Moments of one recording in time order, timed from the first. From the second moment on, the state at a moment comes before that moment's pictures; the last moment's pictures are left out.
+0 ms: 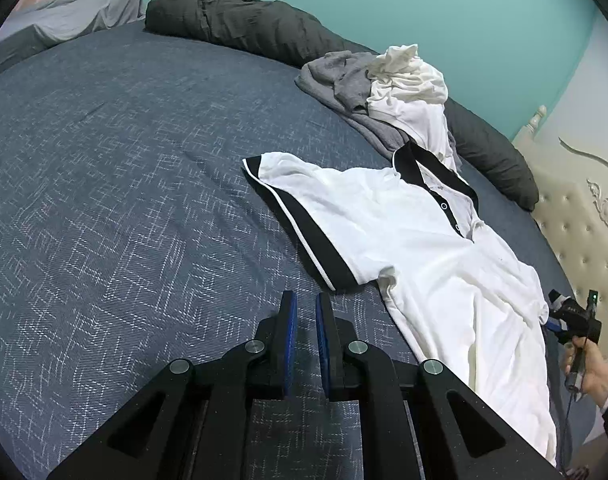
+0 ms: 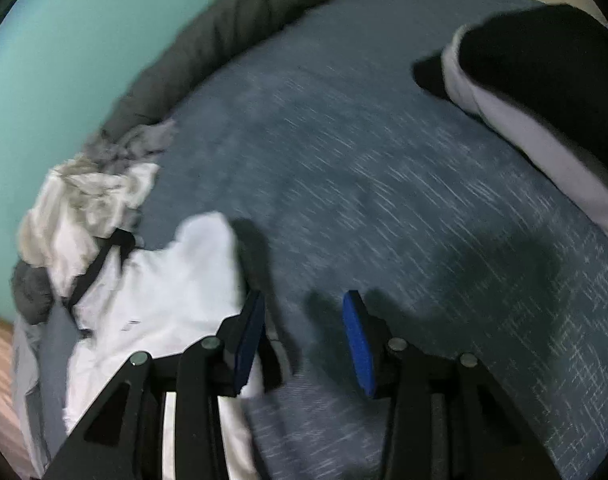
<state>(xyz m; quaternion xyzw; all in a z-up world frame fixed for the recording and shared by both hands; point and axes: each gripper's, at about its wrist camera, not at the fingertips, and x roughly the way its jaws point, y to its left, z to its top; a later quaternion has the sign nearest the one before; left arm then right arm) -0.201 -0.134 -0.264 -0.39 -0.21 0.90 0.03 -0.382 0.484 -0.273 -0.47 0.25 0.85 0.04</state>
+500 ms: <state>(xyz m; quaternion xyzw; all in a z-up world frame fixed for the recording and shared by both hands) -0.201 -0.128 -0.264 -0.39 -0.20 0.90 0.04 -0.392 0.357 -0.282 -0.50 0.03 0.86 -0.12</state>
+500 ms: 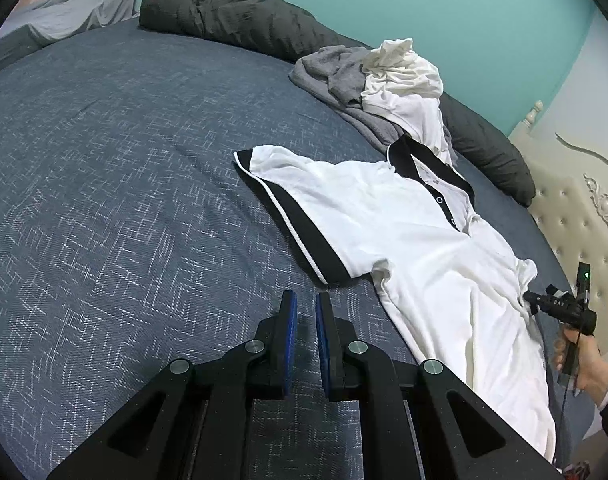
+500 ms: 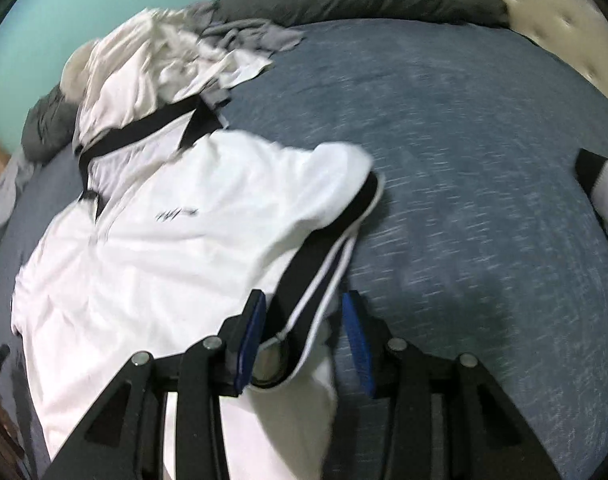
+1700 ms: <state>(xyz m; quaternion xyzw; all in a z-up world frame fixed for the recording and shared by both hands) -0.203 -0.125 -0.267 -0.39 -0.20 0.90 0.04 -0.405 0.427 -0.252 -0.44 0.09 0.89 -0.08</state>
